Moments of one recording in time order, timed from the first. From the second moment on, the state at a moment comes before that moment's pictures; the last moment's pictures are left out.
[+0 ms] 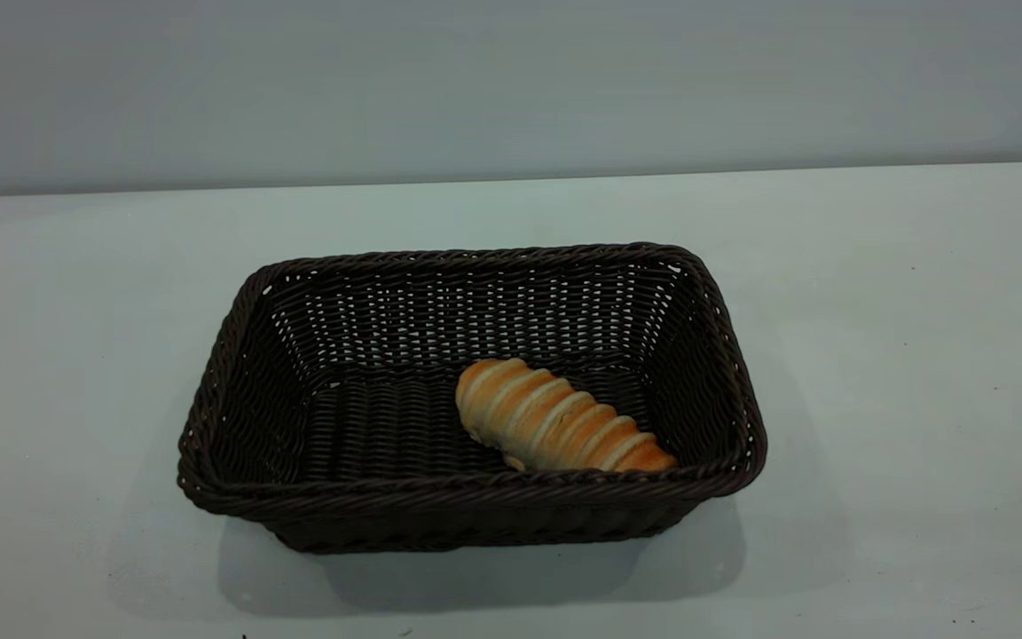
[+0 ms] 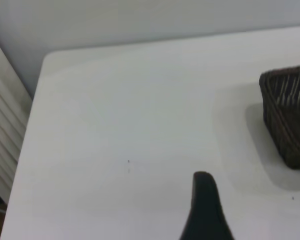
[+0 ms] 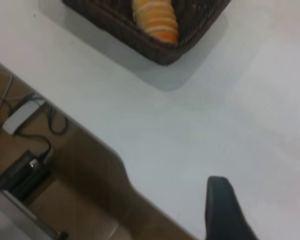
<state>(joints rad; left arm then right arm) -0.22 -0.03 -0.69 0.19 1.16 -0.08 0.53 0.13 -0.49 0.07 1.12 -0.14</state>
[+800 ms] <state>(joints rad) -0.22 -0.03 -0.49 0.14 1.15 -0.16 0.53 0.09 -0.48 0.07 1.12 -0.12</state>
